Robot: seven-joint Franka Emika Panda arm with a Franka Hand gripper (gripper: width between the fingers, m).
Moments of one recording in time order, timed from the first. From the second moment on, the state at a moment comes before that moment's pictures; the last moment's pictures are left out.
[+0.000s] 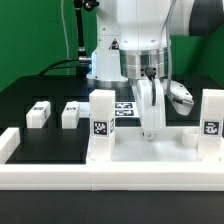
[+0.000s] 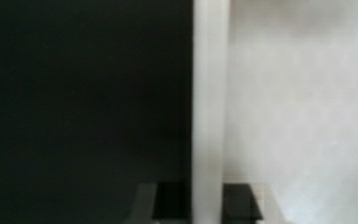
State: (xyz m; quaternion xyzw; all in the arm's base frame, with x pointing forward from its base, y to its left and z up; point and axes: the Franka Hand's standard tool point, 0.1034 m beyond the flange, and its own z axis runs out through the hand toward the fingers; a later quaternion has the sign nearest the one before) arm 0.521 0.034 0.012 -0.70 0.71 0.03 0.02
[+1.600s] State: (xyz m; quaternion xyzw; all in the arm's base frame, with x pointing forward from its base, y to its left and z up) arm 0.489 -0.029 0.012 -0.91 0.41 0.00 0.01
